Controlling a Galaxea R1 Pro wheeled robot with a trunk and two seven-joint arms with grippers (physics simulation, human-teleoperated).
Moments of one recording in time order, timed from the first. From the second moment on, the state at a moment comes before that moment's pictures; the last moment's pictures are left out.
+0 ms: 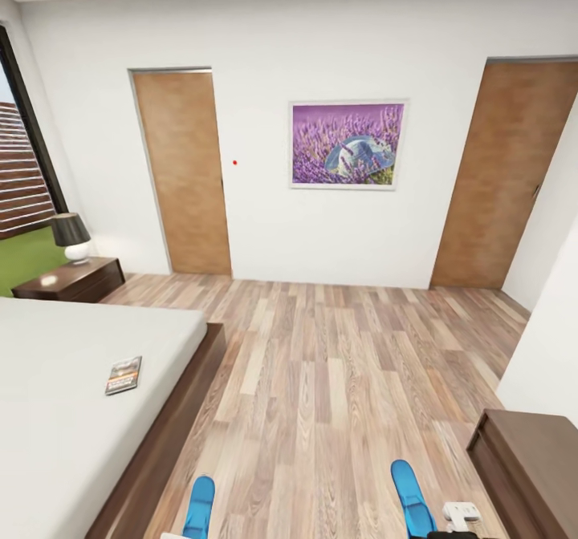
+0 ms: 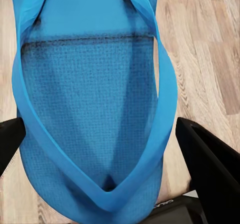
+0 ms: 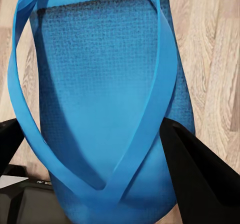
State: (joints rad) left arm -0.36 0.09 0.11 -0.10 -0.08 -0.26 -0.48; right arm -0.53 -0.24 0.41 0.04 -0.45 -0.03 0.49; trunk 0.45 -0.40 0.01
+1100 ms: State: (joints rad) left arm -0.36 0.09 0.11 -0.10 -0.08 -0.26 -0.48; right arm -0.53 -0.24 0.41 0.04 -0.45 -0.03 0.48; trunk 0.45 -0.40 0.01
